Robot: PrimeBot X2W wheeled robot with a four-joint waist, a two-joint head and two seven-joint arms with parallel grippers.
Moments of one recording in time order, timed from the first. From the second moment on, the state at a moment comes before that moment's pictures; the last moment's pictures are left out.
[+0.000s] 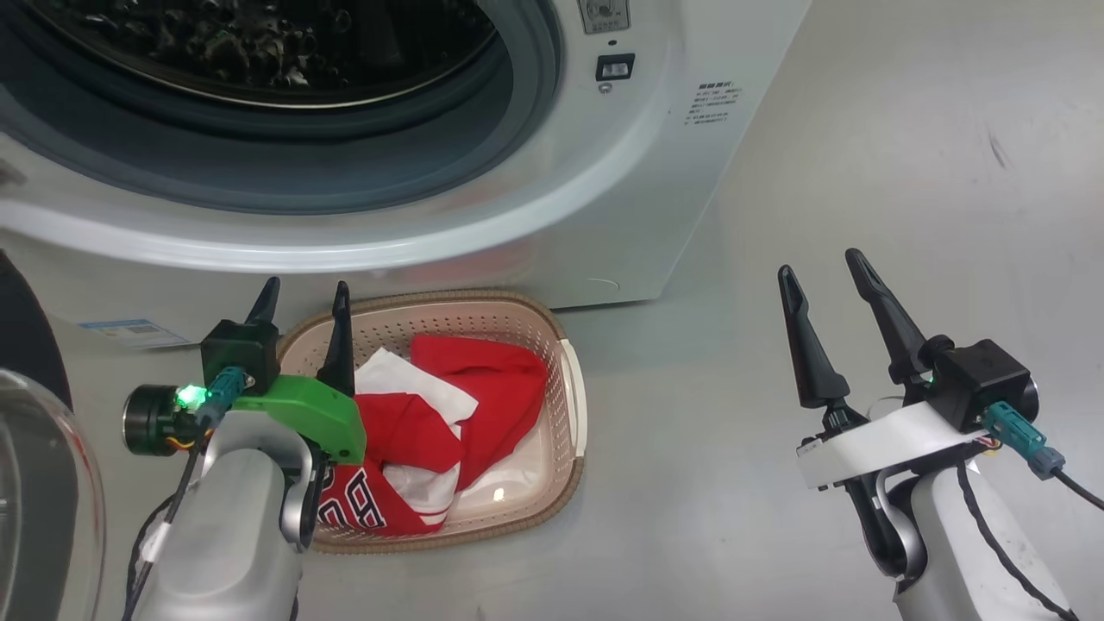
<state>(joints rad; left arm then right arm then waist) -0.49 0.03 -0.23 0.68 -0.28 0.03 -0.25 -0.19 -0.10 0.22 0.12 0.30 0.08 -0.23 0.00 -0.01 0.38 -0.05</state>
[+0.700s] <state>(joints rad) -0.25 0.03 -0.22 0.34 -0.22 0.07 -0.26 -0.06 -0.10 0.20 0.15 0.30 0.06 -0.24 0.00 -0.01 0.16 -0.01</state>
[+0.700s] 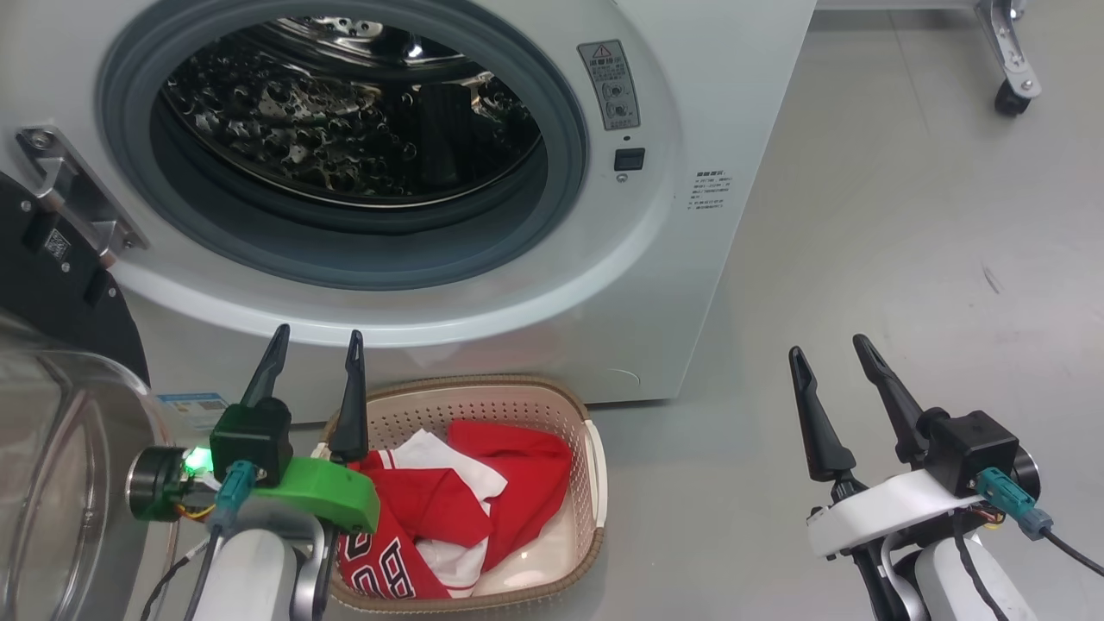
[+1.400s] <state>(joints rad) -0.02 0.08 -0.21 0.19 -0.19 0.09 -0.26 0.03 -0.11 0.20 0.12 0.30 0.03 -0.23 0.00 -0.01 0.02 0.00</state>
